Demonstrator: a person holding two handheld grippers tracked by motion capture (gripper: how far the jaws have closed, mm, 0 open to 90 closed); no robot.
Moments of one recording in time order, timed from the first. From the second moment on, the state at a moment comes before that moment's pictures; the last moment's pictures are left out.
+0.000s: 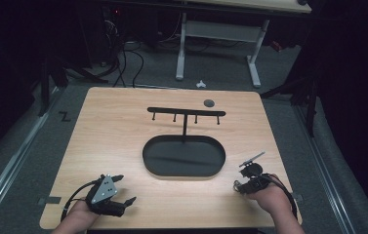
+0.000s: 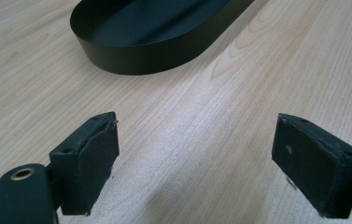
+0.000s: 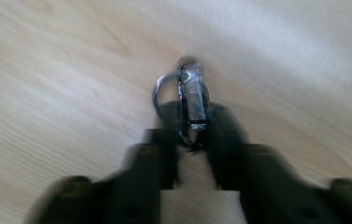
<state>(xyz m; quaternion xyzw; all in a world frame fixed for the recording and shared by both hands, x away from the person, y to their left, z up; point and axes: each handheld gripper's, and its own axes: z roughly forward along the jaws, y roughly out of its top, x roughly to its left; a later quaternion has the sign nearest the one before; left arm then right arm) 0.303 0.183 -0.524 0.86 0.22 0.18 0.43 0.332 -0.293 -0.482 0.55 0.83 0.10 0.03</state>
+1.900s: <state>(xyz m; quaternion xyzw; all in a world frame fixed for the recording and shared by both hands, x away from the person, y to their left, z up) 0.304 0.182 -0.524 0.86 0.22 0.17 0.43 0.331 -0.269 -0.422 0.55 0.82 0.14 0.07</state>
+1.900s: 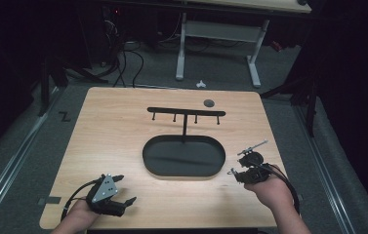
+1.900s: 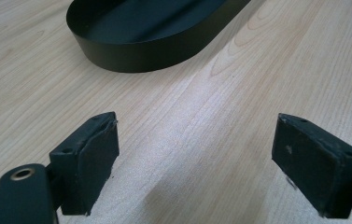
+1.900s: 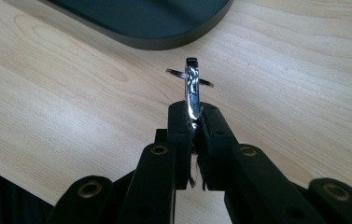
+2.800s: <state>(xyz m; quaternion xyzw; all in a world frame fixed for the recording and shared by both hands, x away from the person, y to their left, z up) 0.303 0.182 -0.524 0.86 0.22 0.17 0.43 0.357 -0.248 -0.372 0.55 0.82 0.16 0.09</state>
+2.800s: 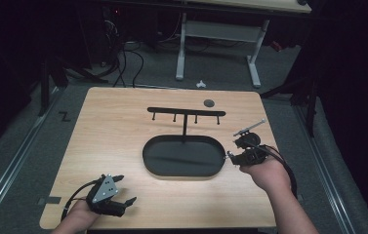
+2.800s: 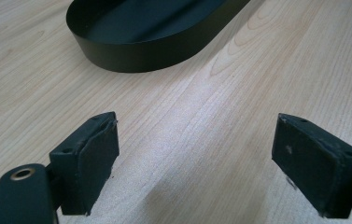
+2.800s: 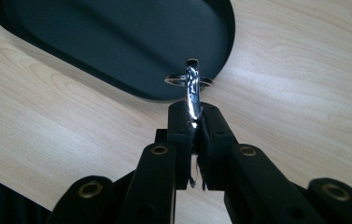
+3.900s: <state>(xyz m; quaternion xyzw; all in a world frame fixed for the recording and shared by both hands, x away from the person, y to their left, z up) 0.302 0.183 -0.524 0.86 0.21 0.17 0.43 0.385 -0.234 -0.327 0.54 0.81 0.18 0.12</state>
